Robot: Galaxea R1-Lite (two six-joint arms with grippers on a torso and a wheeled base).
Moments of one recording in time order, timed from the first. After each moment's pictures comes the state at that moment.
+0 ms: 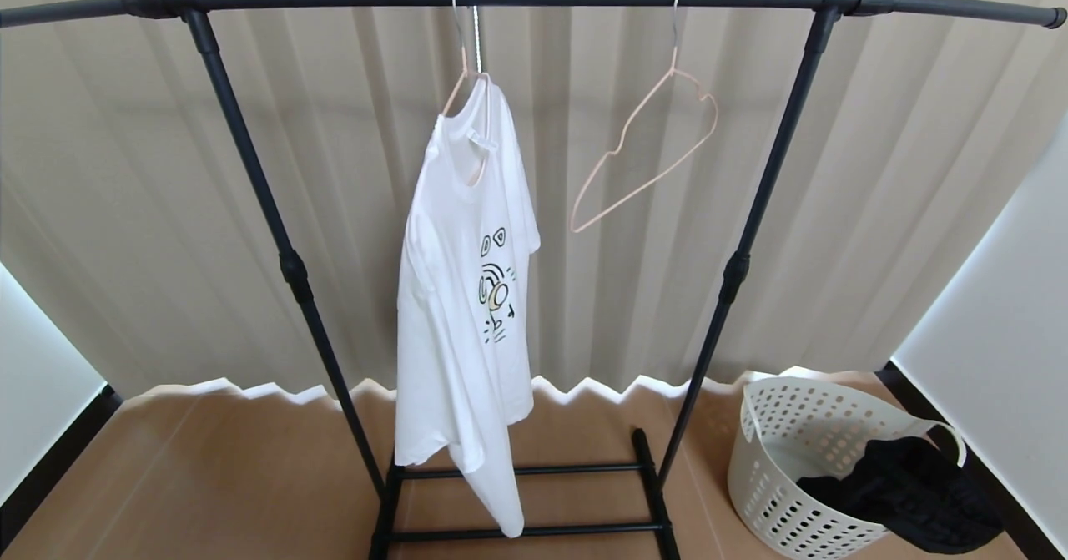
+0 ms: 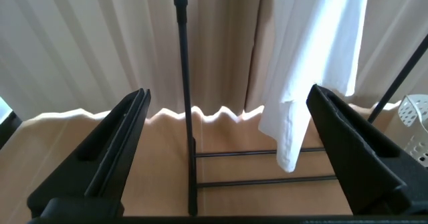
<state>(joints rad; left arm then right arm) 0.00 0.00 0.00 -0.02 -0.01 0.02 0.01 0.00 0.00 -0.01 0.13 -0.03</state>
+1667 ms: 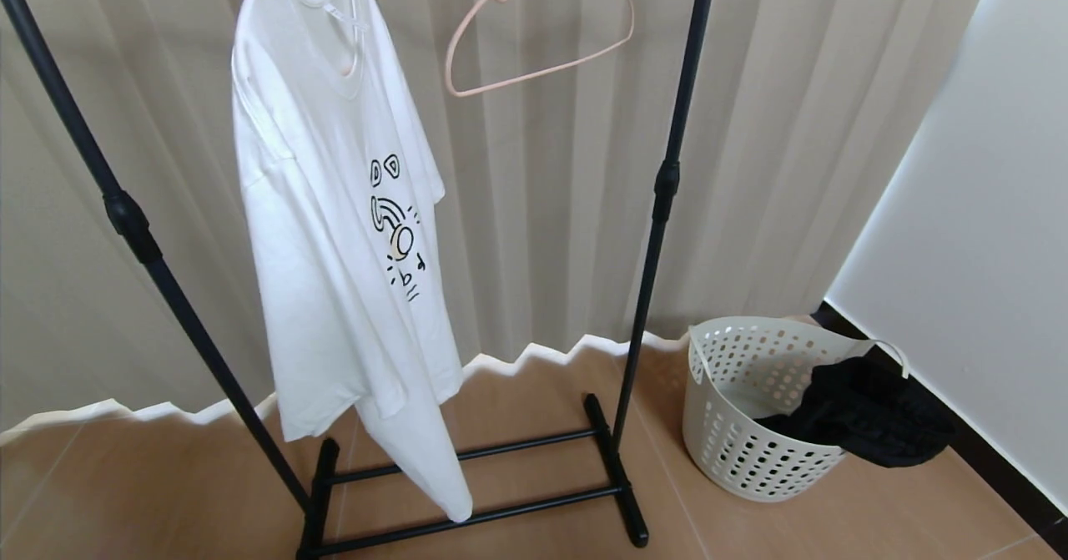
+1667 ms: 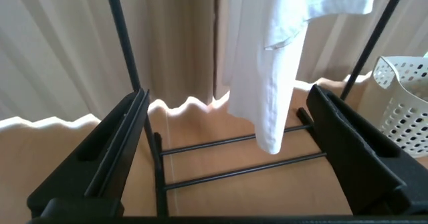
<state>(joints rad) 0.00 0.00 0.00 -0.02 -0.01 0.02 0.01 0.00 0.00 -0.01 0.13 -0.03</state>
